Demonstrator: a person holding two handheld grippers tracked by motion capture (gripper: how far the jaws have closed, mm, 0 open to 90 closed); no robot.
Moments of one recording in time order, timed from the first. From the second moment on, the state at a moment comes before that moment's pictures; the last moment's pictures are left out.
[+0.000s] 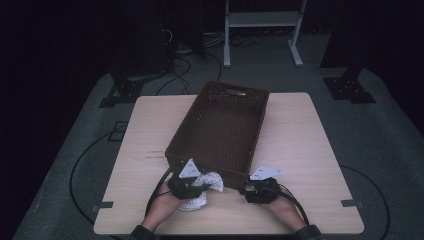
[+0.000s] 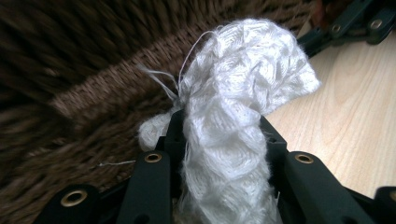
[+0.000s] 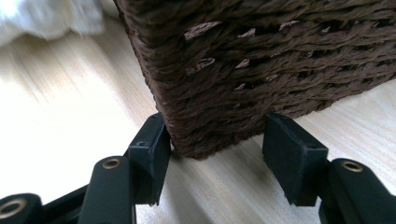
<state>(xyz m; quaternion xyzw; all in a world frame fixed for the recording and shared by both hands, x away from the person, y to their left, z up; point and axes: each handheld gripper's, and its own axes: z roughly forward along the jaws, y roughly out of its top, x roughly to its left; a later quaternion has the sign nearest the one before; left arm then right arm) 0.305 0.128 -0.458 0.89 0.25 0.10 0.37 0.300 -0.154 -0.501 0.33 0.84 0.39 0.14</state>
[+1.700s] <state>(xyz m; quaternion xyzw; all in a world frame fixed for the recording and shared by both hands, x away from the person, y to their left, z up) 0.298 0.092 -0.428 0.87 0.21 0.07 0.44 0.301 -0.154 -0.501 0.33 0.85 0.40 0.14</state>
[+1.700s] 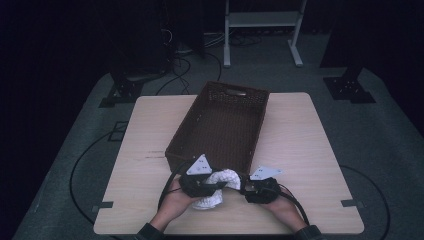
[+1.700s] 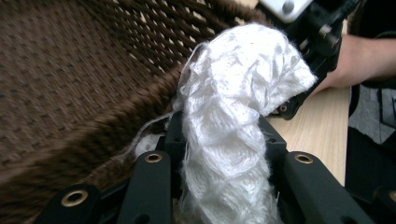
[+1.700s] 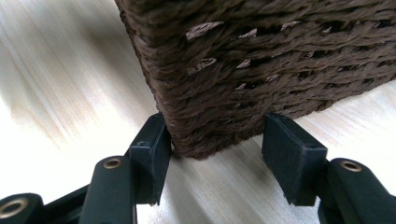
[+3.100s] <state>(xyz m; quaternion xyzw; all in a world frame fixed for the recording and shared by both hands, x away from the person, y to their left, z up) 0.286 0.161 -0.454 0.87 0.28 0.09 0.39 0.291 -0.203 -0.468 0.32 0.83 0.44 0.09</state>
